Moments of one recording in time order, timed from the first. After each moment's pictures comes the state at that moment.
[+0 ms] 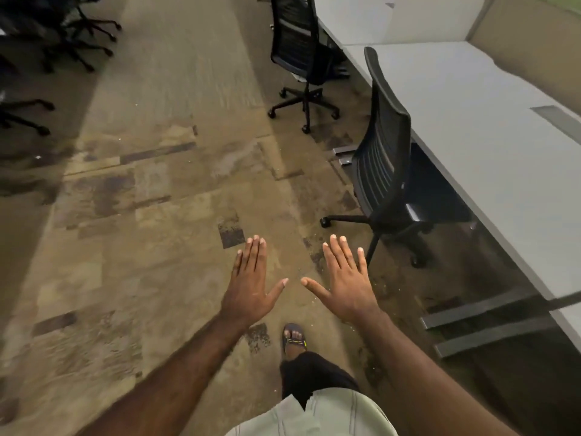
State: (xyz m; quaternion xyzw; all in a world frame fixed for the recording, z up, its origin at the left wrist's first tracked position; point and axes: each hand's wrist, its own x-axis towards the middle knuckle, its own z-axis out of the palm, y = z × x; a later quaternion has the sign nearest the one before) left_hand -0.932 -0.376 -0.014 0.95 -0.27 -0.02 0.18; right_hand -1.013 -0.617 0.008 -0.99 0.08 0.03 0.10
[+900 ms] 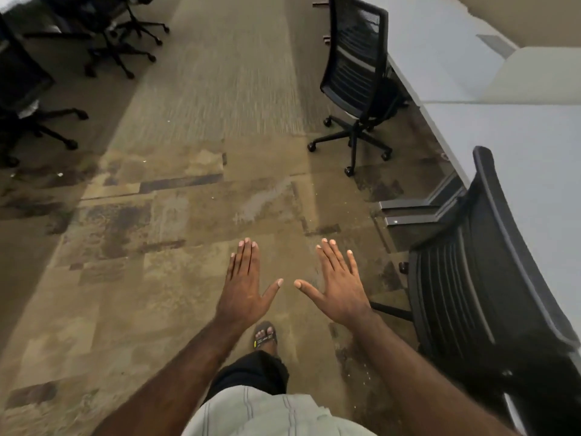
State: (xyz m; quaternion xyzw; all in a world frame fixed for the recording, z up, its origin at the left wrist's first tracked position) left_hand -0.462 -0.448 -0.019 0.97 -0.17 -0.01 0.19; right_hand -0.498 -0.695 -0.007 -0.99 -0.02 0.02 0.15
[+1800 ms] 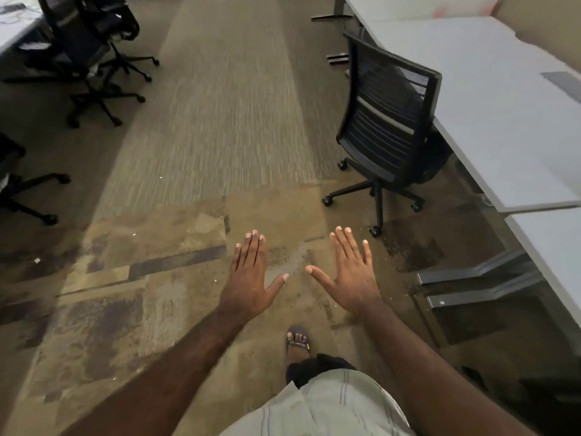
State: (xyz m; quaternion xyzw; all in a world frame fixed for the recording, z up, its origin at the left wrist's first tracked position) left_hand 0.127 -0.491 0.013 0.97 -0.22 -0.01 0.14; right_hand 0.083 -0.748 0.015 -0.98 0.03 -0.01 0.17
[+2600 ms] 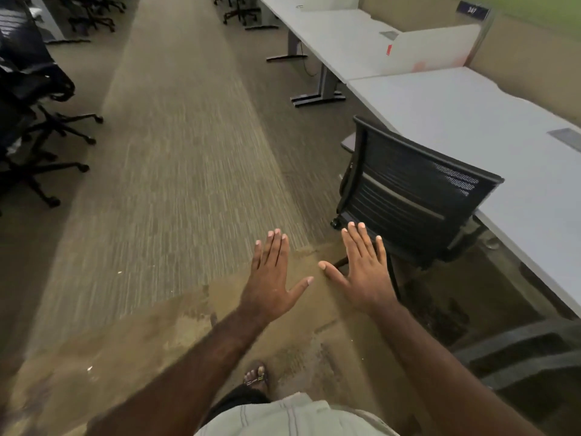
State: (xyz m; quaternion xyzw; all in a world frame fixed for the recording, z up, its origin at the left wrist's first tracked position) left_hand 0.630 -0.553 0.036 0.92 -0.35 0.04 0.15; right_hand 0.539 -0.773 0.068 -0.98 0.12 -0.08 0.14
